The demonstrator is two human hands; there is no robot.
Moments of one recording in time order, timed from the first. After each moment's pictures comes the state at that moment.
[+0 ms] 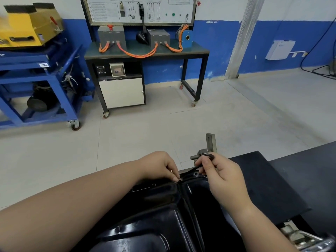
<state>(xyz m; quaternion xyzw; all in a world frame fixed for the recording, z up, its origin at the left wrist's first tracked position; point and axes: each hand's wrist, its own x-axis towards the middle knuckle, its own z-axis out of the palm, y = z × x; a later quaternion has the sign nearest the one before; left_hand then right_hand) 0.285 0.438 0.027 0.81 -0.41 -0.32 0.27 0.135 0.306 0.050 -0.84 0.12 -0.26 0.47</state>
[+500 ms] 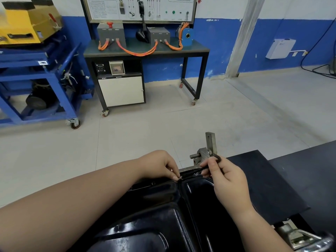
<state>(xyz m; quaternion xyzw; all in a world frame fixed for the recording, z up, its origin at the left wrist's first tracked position) 0.285 0.437 0.028 0.80 -0.43 -0.32 0.26 0.128 0.304 0.041 -0.78 0.19 -0.25 0.54</state>
